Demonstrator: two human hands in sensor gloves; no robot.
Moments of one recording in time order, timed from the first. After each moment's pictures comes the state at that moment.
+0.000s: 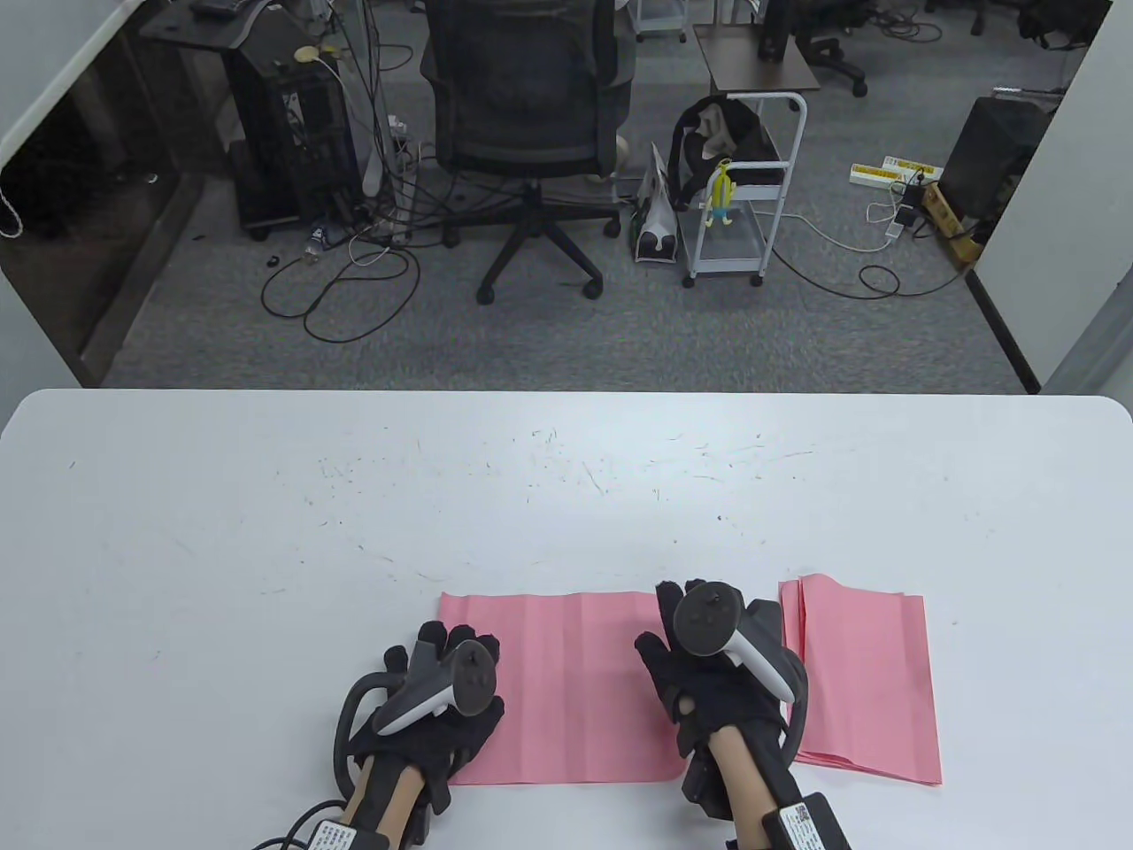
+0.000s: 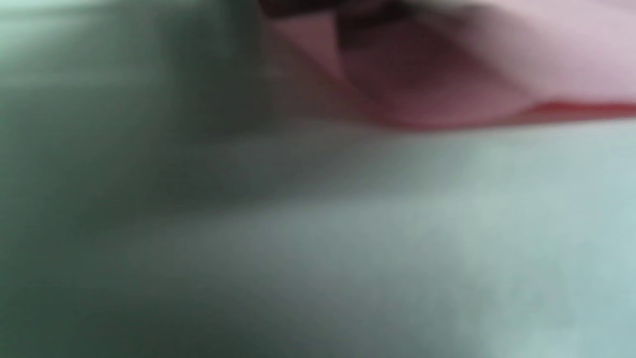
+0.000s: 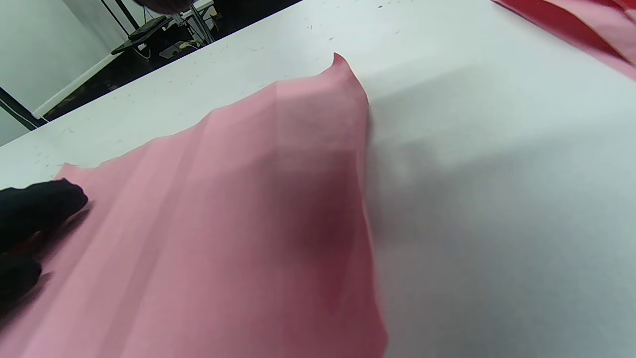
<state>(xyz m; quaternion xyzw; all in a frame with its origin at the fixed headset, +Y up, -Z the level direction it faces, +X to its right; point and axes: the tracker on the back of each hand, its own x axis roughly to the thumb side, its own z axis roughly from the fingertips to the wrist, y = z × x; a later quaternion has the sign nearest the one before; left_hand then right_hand) -0.166 -0.796 -0.319 -0.27 -0.08 -0.01 0.96 0.129 -0.720 -0.328 -0.01 0.22 0.95 0.21</state>
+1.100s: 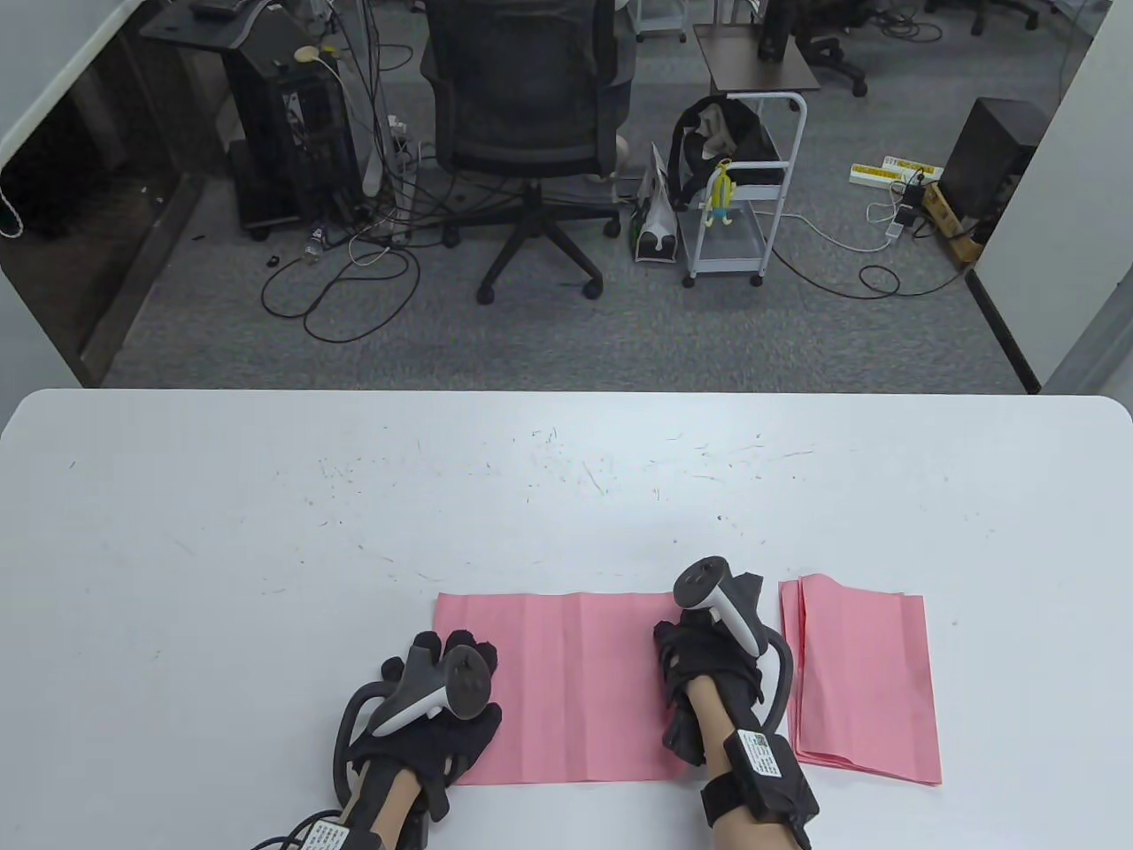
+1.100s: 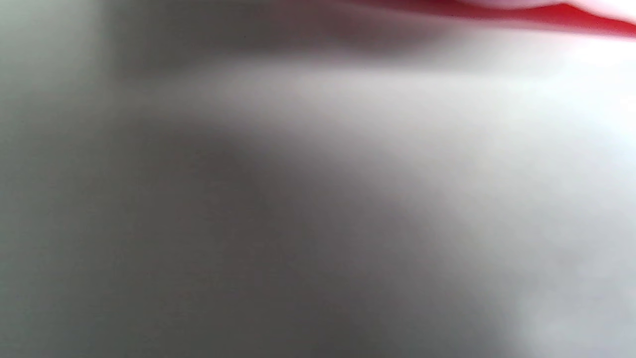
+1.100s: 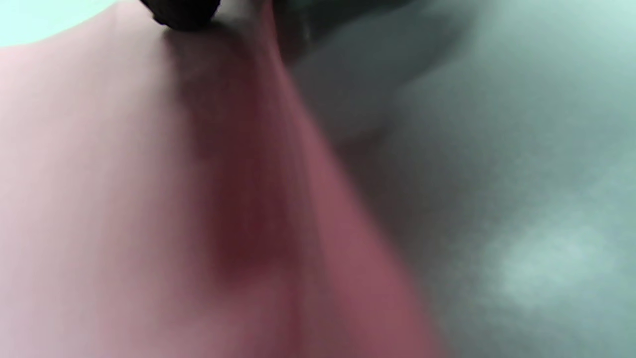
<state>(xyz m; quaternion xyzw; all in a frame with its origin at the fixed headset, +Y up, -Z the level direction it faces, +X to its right) -0.168 -0.807 -0.317 -0.30 -0.09 0.02 0.95 0.140 -0.788 -0.387 -0.17 0.28 0.93 0.16</state>
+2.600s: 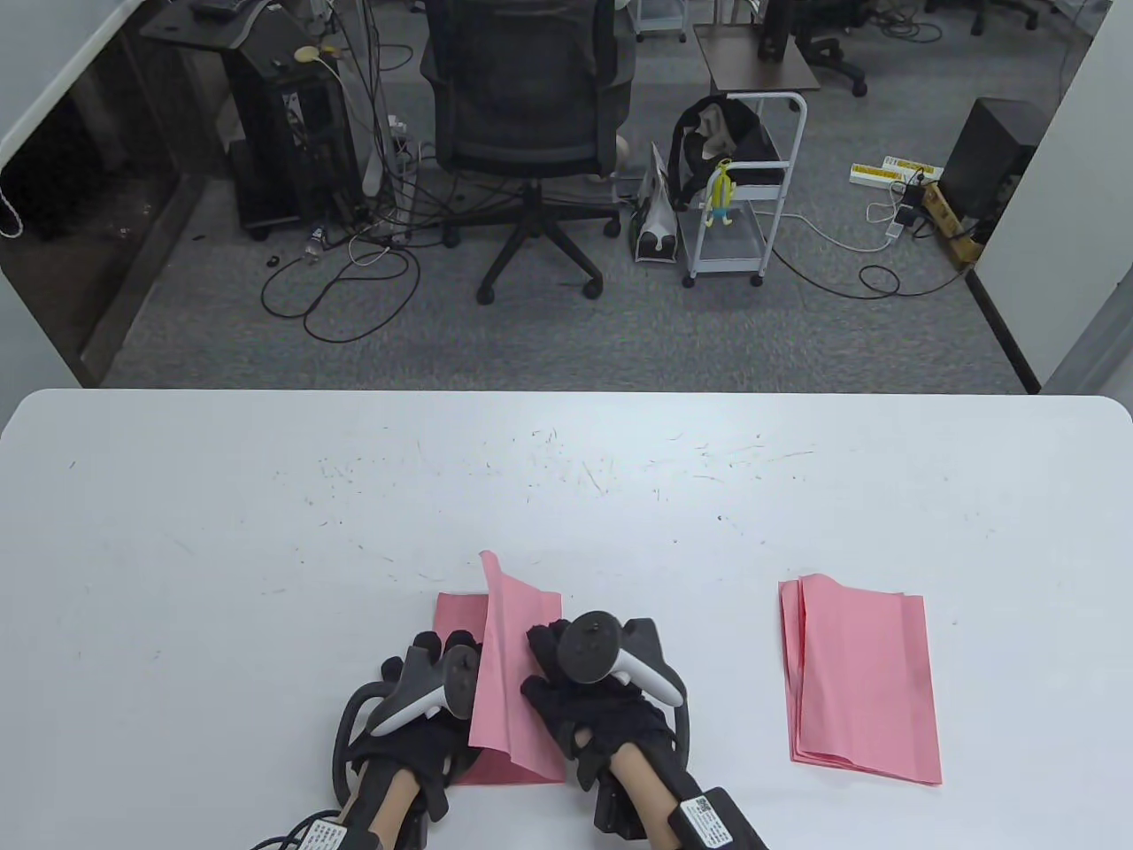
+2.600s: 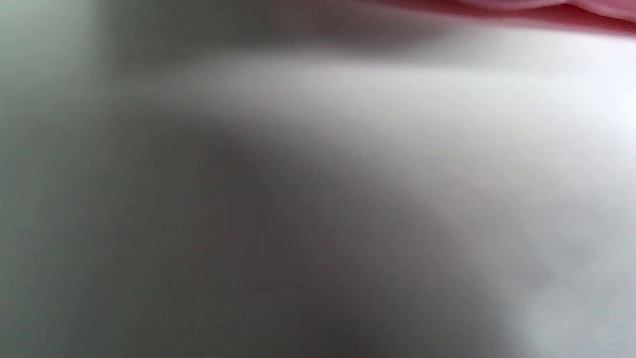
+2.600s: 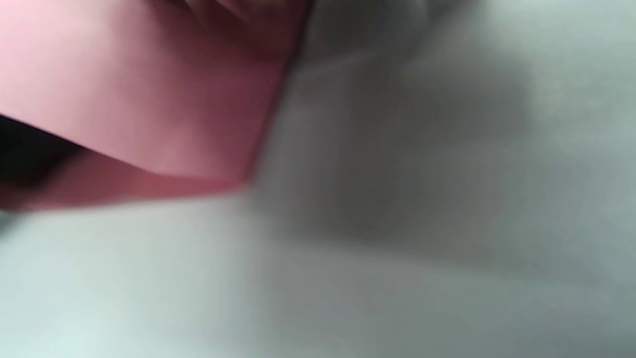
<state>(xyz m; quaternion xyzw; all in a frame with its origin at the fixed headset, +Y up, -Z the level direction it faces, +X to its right) -0.169 -0.808 -0.317 -0.30 -0.09 0.03 0.95 0.019 -0.790 -0.328 0.12 0.31 0.93 0.15</state>
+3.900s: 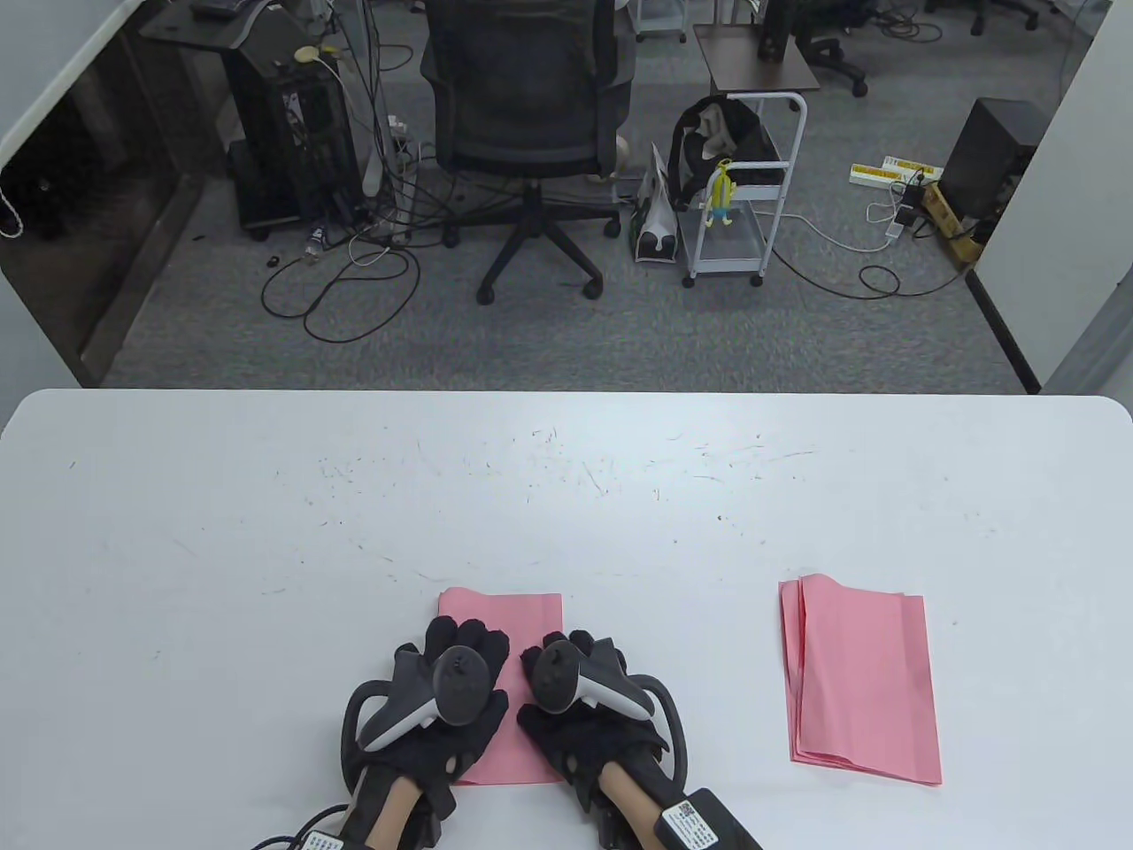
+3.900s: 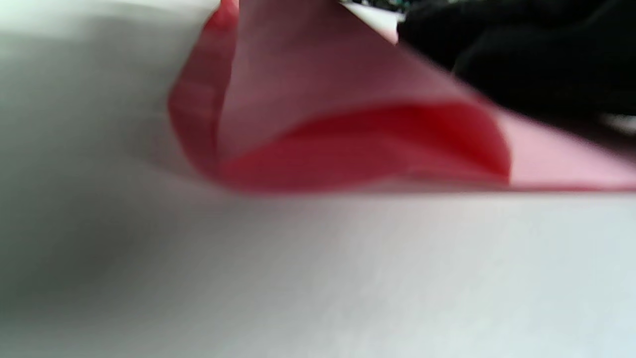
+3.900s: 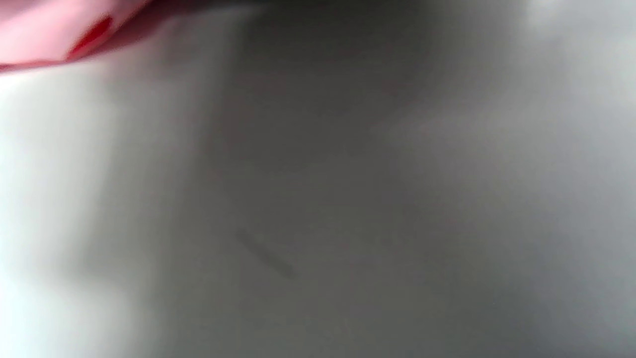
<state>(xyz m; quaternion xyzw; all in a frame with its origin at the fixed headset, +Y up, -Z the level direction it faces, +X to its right) -0.158 -0.783 -0.309 -0.20 -0.11 0.05 0.97 0.013 -0.810 -0.322 0.13 0.33 0.93 0.08</state>
